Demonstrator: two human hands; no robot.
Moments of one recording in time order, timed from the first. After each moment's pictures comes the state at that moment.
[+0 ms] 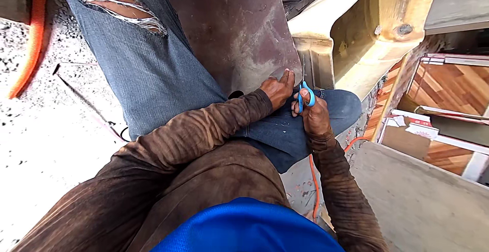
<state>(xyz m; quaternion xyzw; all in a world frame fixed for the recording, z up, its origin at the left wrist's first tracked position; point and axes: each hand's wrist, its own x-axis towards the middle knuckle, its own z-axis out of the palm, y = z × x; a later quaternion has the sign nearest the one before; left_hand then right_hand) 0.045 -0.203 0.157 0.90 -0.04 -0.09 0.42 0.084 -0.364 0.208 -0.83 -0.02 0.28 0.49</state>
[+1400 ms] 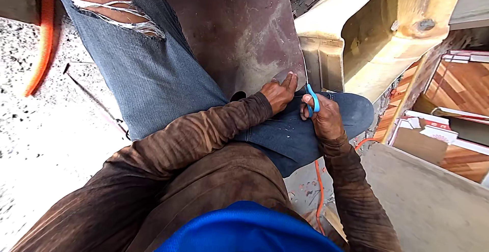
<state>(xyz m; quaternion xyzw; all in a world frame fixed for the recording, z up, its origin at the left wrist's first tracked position) 0.044 -0.201 0.135 0.90 -0.05 -0.06 0.44 0.098 -0.367 0.217 -0.84 -0.04 0.31 0.44</state>
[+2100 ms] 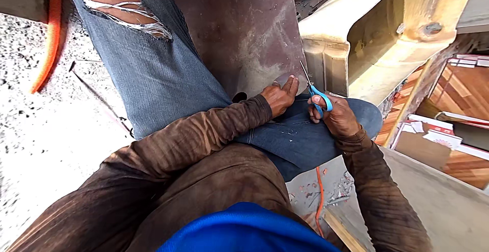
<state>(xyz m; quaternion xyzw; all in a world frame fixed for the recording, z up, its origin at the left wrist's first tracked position) 0.039 -0.195 0.132 0.89 -0.07 -0.09 0.44 0.130 -0.368 0.232 -0.79 -0.03 0.43 0.43</state>
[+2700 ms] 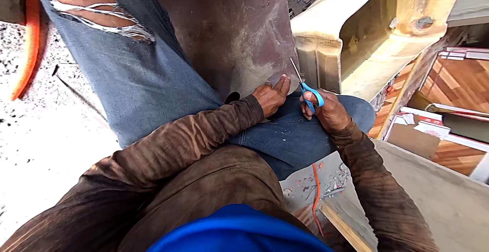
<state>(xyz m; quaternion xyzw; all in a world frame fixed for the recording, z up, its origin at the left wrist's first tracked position) 0.033 -0.199 0.124 0.90 -0.07 -0.05 0.43 0.141 -0.373 0.226 -0.79 -0.05 0.45 0.41</state>
